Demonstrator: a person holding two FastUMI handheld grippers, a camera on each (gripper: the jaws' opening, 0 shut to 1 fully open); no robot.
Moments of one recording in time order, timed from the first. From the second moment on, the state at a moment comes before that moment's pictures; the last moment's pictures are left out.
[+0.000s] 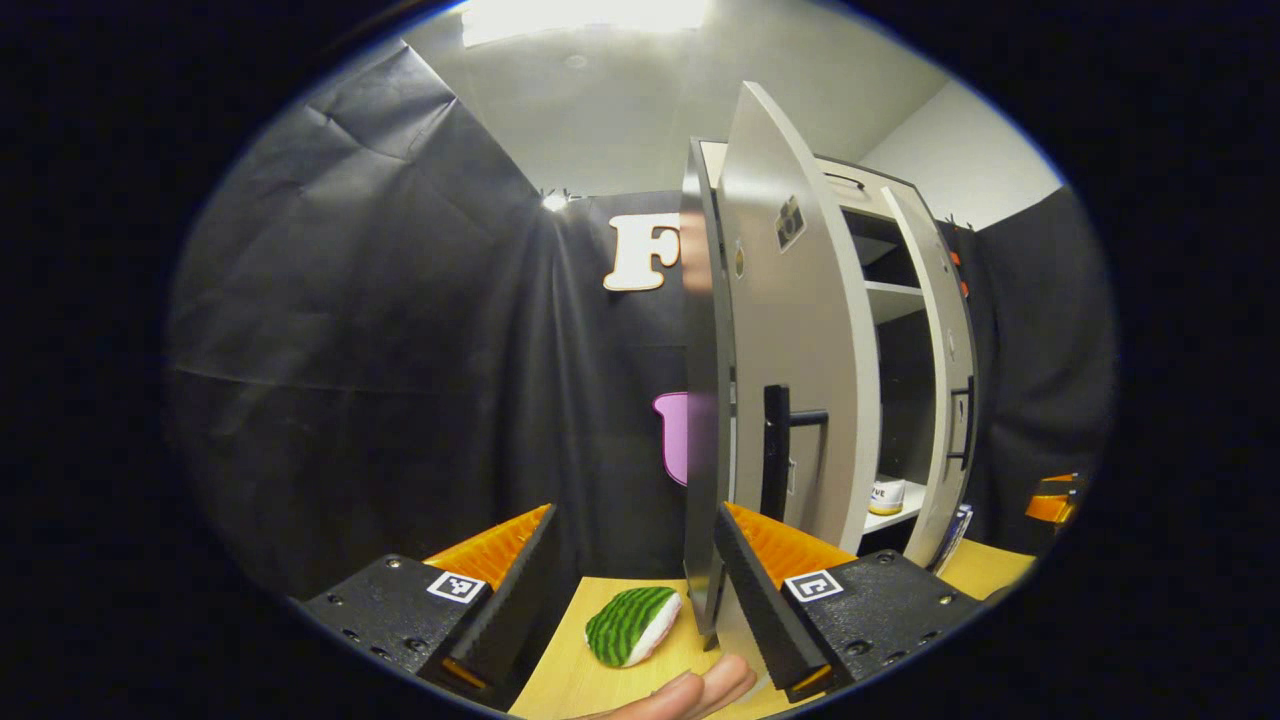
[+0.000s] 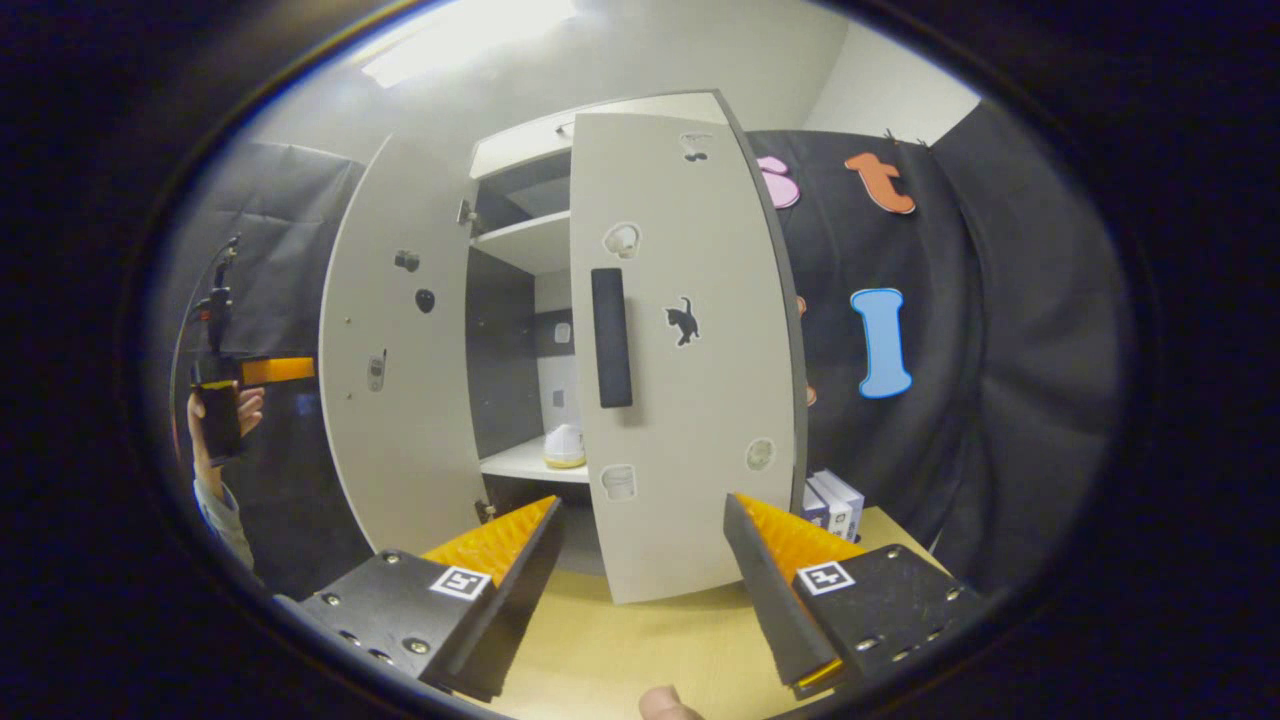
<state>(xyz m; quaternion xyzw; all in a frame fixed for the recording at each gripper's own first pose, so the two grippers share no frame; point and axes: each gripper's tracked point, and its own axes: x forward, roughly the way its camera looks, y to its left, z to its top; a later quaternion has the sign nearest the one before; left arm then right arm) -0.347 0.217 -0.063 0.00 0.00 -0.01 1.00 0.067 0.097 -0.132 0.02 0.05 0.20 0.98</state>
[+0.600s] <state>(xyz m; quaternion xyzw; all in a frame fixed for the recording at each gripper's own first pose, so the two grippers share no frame) -0.329 0.199 -0.076 -0.02 0.05 -0.01 1.00 0.029 0.049 -0.092 0.02 0.03 0.18 0.98</state>
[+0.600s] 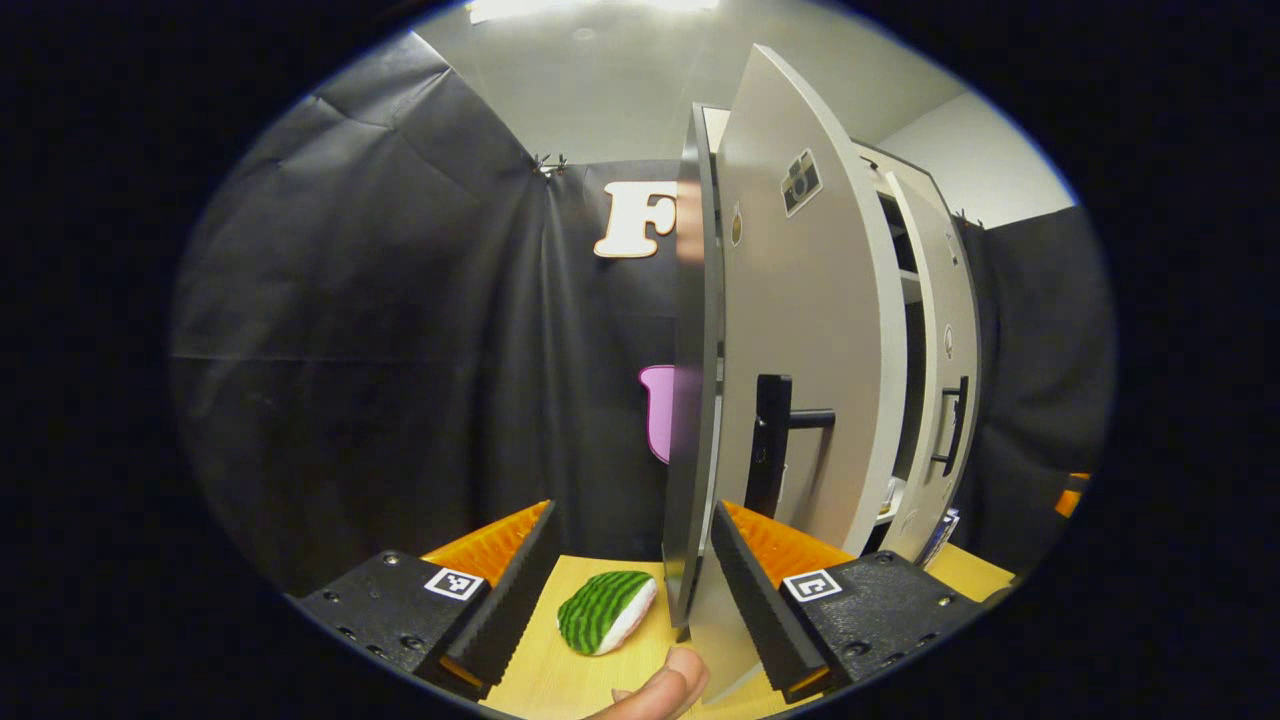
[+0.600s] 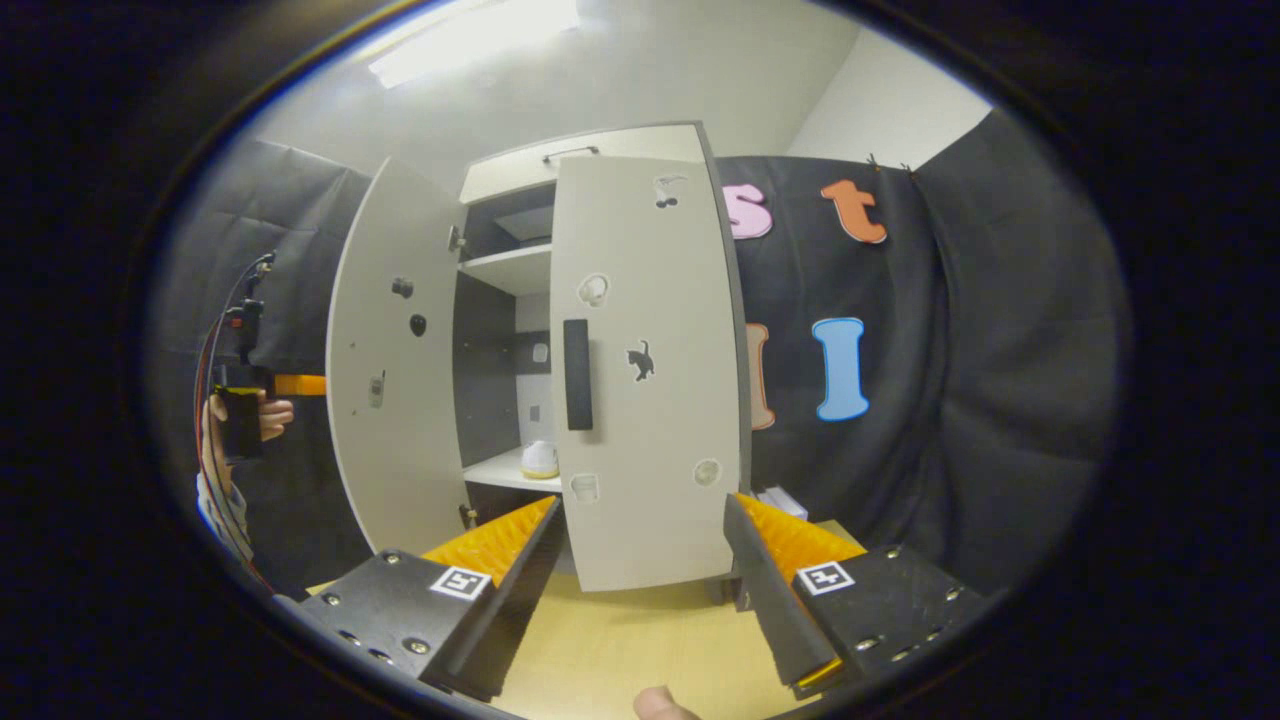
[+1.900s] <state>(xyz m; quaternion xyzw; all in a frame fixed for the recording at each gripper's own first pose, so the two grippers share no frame) -0.301 0.066 -0.097 -0.01 0.05 -0.07 1.00 0.040 0.085 -0.107 0.01 0.02 0.14 0.99</state>
